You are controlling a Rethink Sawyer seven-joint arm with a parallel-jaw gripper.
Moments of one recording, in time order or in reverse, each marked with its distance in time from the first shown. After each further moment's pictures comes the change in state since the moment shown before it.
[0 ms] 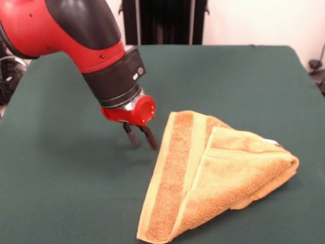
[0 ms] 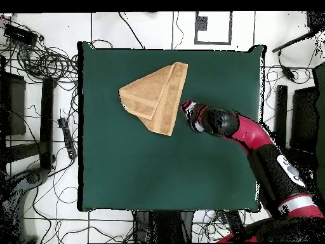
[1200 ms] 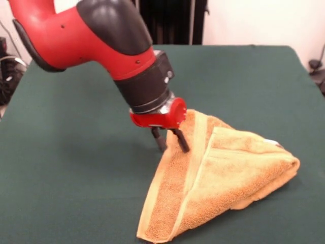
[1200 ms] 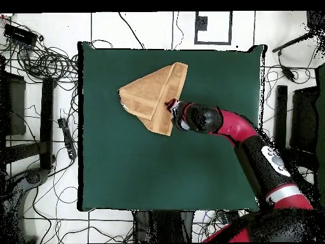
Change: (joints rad) arm 0.047 0.028 0.061 -0.012 -0.081 0.015 0.000
